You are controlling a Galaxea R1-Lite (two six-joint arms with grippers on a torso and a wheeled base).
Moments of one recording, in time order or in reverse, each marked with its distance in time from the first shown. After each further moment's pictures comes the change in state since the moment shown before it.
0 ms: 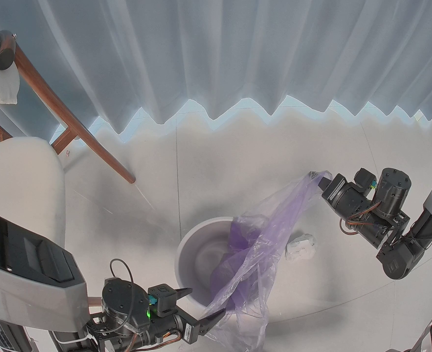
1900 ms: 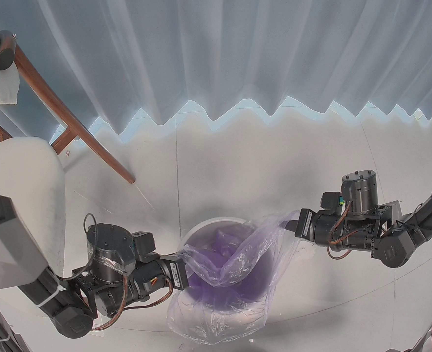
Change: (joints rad) left arm 0.179 -0.180 -0.248 0.363 -0.015 -0.243; right arm 0.110 -0.067 -0.169 0.743 0.140 -0.130
